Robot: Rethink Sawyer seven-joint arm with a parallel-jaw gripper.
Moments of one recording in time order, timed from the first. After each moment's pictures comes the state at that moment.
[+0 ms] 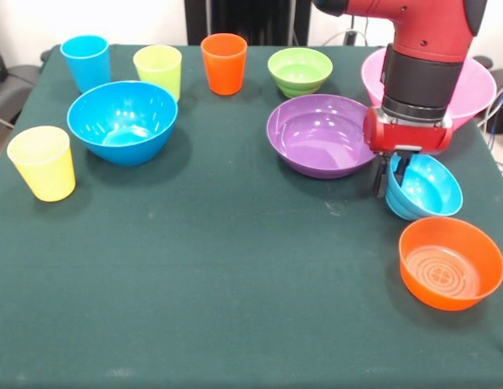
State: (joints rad) arm 0.14 -0.33 -0.13 1.44 -0.01 0.17 1.83
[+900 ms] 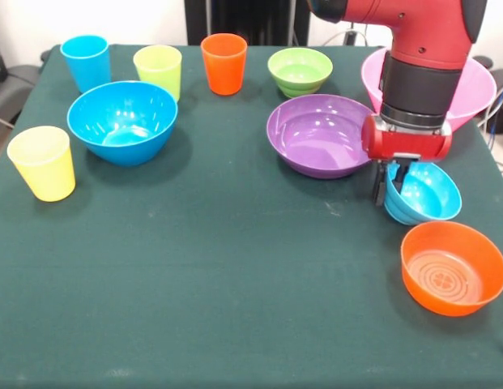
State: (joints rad) arm 0.13 -0.31 -0.14 1.41 -0.01 0.17 1.83
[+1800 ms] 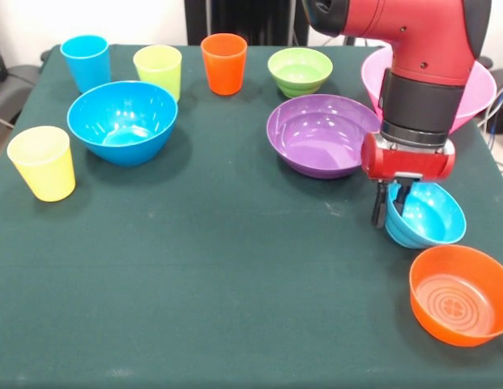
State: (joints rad) arm 0.13 -0.27 -0.16 1.31 -0.01 0.16 1.83
